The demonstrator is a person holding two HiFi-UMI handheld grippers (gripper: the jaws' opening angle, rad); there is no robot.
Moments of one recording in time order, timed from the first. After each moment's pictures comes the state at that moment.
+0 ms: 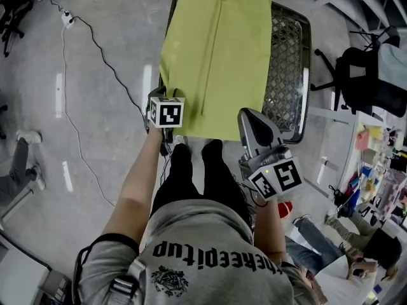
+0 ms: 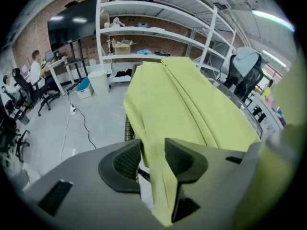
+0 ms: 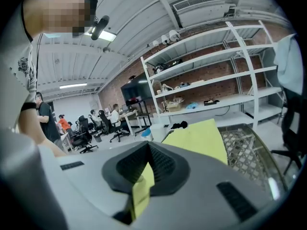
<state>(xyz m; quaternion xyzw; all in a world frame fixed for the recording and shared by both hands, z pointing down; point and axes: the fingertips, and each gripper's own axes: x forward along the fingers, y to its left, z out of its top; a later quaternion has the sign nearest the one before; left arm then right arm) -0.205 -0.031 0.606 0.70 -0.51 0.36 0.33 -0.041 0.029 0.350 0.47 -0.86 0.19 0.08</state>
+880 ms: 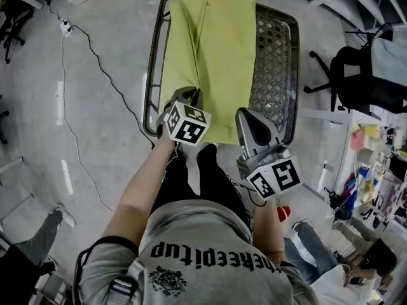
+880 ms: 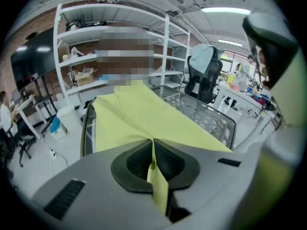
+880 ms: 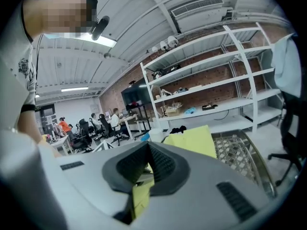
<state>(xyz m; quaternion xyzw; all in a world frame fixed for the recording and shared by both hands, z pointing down) -0.064 -0.031 0.514 0.83 -0.40 0.35 0.18 0.005 0.029 0.330 0.47 -0.86 0.18 0.06</state>
